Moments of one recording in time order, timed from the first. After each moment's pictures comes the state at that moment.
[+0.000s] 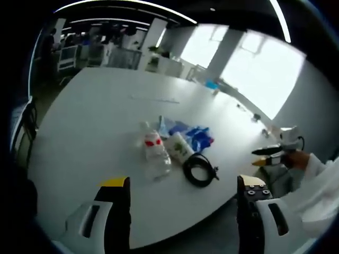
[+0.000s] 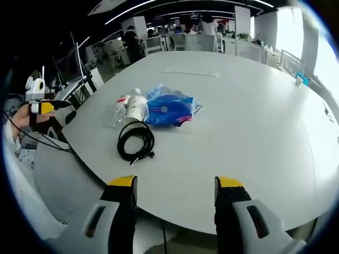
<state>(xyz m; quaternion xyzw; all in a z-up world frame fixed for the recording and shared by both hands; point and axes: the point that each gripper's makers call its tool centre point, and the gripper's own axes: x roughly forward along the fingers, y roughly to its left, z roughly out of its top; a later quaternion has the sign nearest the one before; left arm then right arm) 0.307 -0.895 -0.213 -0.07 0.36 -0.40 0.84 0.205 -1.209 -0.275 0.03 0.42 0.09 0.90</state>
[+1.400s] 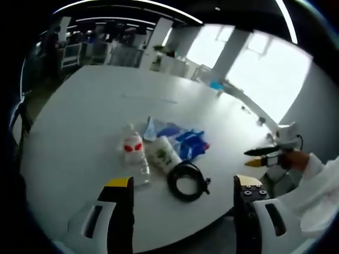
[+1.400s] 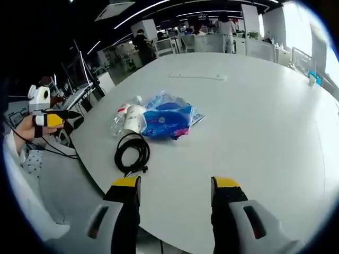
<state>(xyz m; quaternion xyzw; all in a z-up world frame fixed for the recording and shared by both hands) 0.307 -0.977 -0.223 -0.08 0.37 -0.37 0.85 0.248 -1.236 -0.285 0.05 0.42 0.15 0.89</state>
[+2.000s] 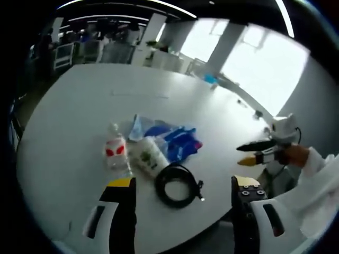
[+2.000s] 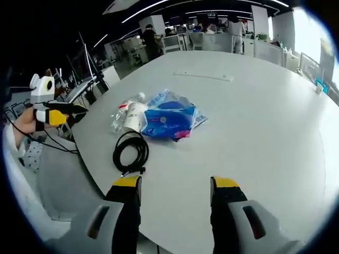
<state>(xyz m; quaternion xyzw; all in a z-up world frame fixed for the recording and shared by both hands) 0.309 -1.014 -0.231 -0.06 0.38 -0.39 0.84 0.262 -1.233 -0.287 0.04 0.42 0.18 0.89</state>
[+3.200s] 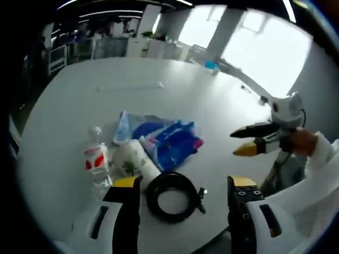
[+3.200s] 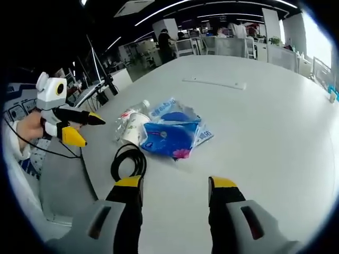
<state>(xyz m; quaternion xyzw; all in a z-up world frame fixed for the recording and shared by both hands) 0.328 -1.076 -0.261 0.01 0.41 -0.39 0.83 0.310 -1.234 -0.293 0.04 0.40 0.24 0.88</state>
